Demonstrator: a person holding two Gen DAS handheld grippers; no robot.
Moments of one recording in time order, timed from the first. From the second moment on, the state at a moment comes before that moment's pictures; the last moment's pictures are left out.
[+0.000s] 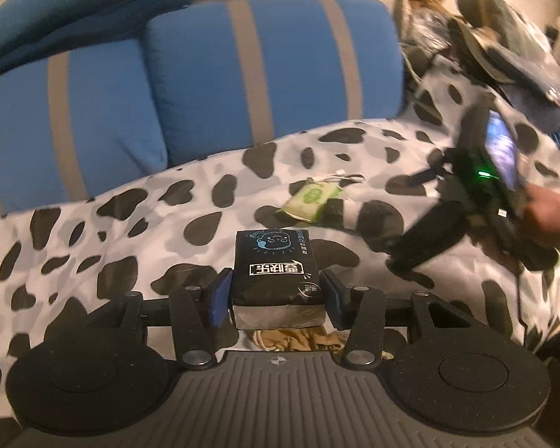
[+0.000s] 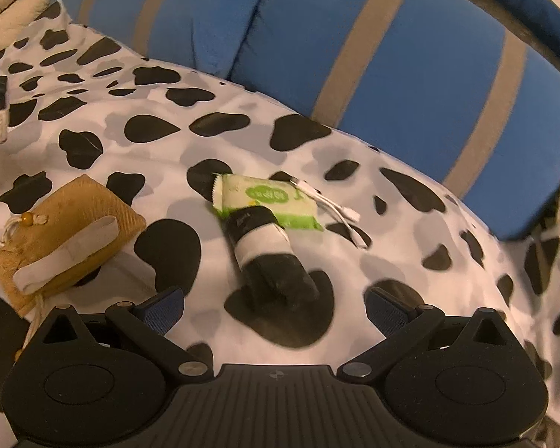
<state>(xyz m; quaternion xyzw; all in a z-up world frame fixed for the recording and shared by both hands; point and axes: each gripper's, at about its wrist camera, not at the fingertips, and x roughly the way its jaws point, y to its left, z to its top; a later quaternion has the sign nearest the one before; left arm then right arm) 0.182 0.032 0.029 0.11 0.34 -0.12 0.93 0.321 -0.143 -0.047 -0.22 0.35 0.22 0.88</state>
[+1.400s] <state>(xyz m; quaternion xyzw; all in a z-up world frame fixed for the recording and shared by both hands) 0.180 0.028 0.035 0.06 0.36 -0.11 0.93 0.294 -0.189 0.003 -0.13 0.39 0.21 0.89</state>
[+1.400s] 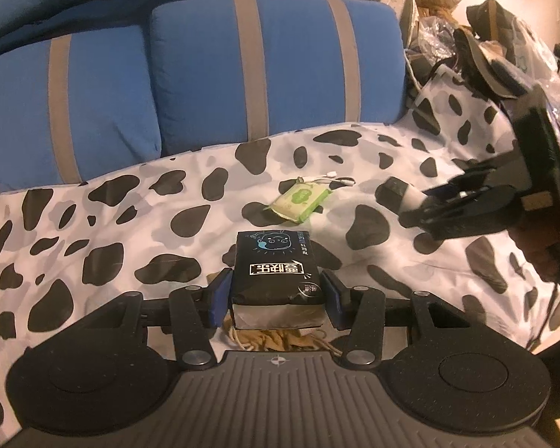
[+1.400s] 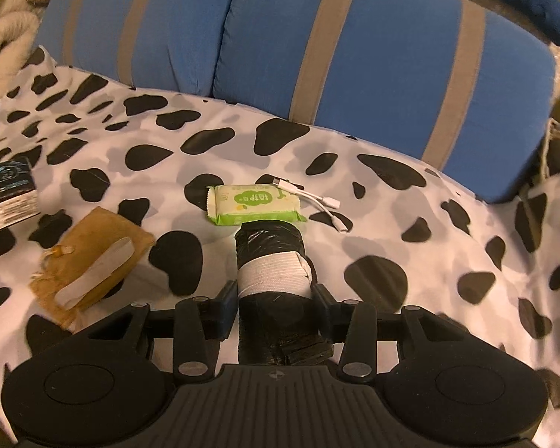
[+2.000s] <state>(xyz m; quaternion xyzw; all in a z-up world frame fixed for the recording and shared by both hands) 0.122 0.002 0.030 0.02 0.38 -0.14 0.92 0.192 -0.213 0.033 -0.07 0.41 0.24 0.88</state>
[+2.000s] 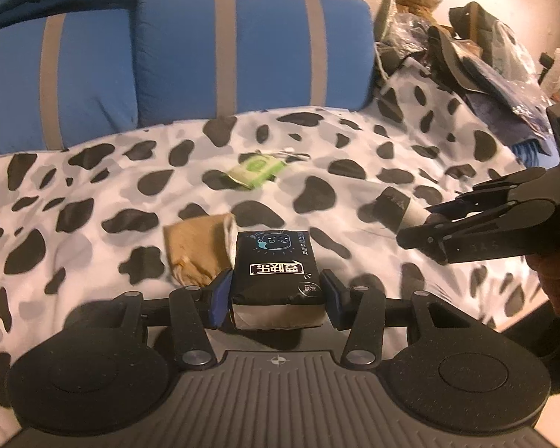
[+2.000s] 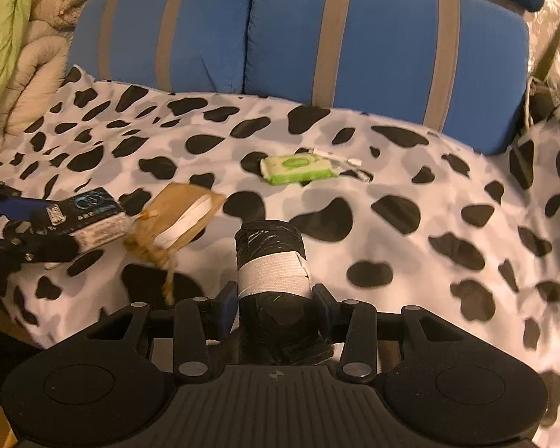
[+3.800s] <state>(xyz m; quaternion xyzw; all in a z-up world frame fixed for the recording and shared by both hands) 0.044 -0.034 -0.029 -0.04 0.57 -0.13 0.81 0.067 -0.224 -0.013 -0.11 0.58 0.23 0.77</state>
